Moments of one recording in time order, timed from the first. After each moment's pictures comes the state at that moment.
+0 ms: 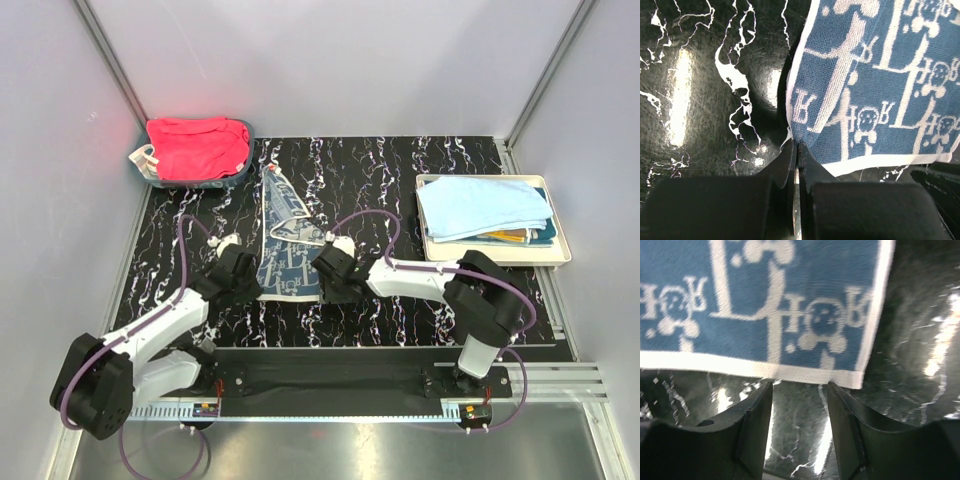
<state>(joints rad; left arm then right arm) -0.50 1.06 0.49 -0.39 -0.16 -0.81 0.99 1.74 1.02 -0.36 0.18 0.84</state>
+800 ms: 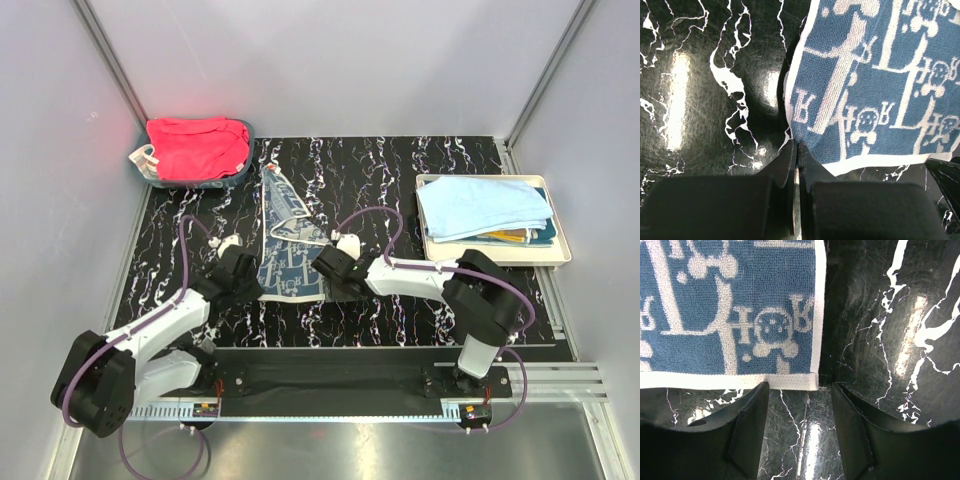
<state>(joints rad) -0.50 1.07 0.47 -0.34 -0.15 -0.80 0.99 1.75 1.04 -0.46 0.33 0.84</state>
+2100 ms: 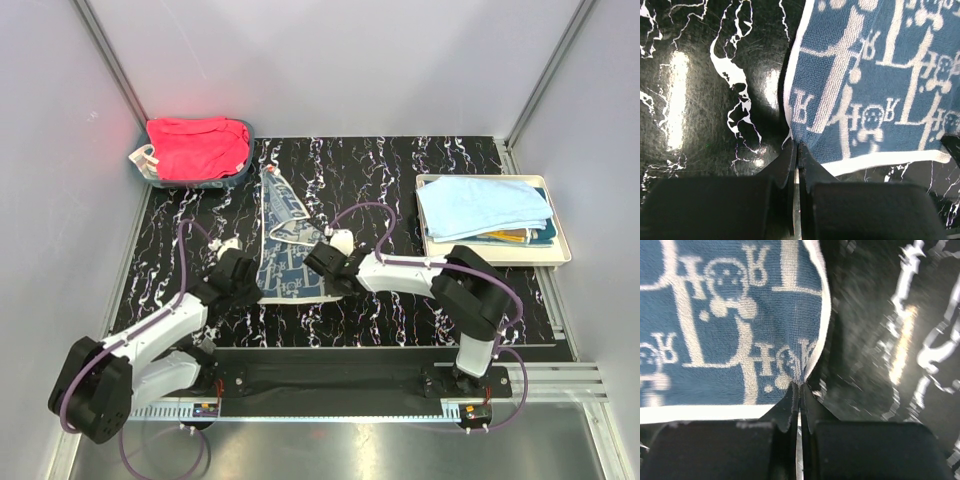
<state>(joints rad) -0.50 1.04 0.44 -0.34 -0.13 -0.79 0.99 1.82 1.11 -0.44 0.39 0.84</state>
